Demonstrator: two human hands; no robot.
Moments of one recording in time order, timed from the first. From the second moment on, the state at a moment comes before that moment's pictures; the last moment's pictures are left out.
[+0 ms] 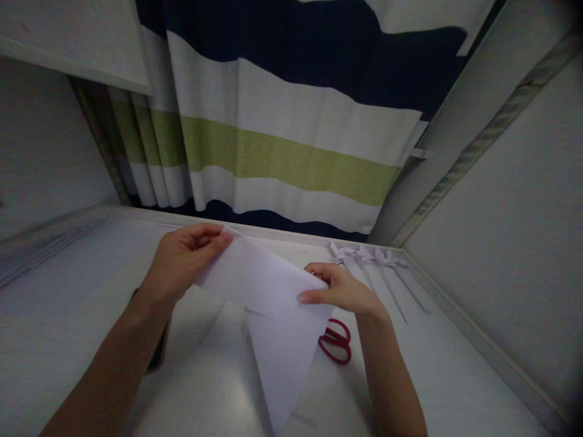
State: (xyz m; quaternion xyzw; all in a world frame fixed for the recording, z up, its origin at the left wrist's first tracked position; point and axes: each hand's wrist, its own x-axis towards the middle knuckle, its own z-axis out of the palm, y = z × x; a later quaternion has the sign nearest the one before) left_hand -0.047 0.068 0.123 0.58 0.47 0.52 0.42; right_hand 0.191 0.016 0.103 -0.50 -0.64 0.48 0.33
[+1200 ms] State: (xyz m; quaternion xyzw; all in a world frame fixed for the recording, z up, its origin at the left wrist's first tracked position) left_hand -0.028 0.040 0.105 0.87 0.07 0.41 0.26; right_hand 0.147 -0.056 0.111 -0.50 -0.80 -0.07 0.34
